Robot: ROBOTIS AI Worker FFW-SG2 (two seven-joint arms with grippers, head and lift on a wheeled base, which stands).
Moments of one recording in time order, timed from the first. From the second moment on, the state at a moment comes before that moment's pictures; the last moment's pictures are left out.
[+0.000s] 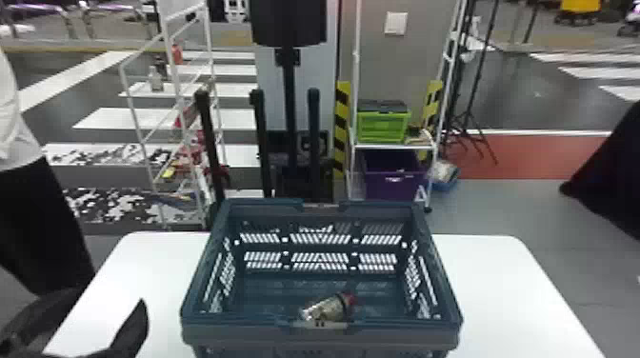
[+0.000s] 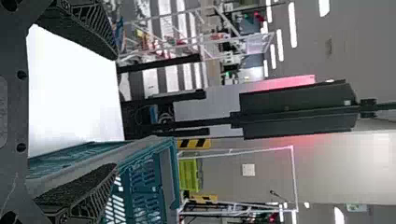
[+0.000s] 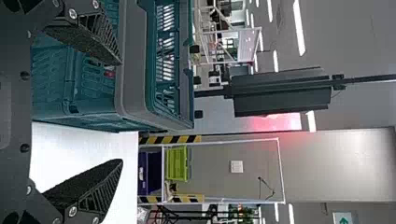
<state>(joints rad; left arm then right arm) 0.59 0.01 0.31 -2.33 0.03 0.25 -0.31 0.89 -0.11 -0.05 -2.10 -0.17 -0.30 0.20</state>
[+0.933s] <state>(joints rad) 0.85 0.01 0.08 -1.99 -0.04 -0.46 -0.06 0.87 -0.12 -0.02 -2.10 -0.16 -0.29 0.19</state>
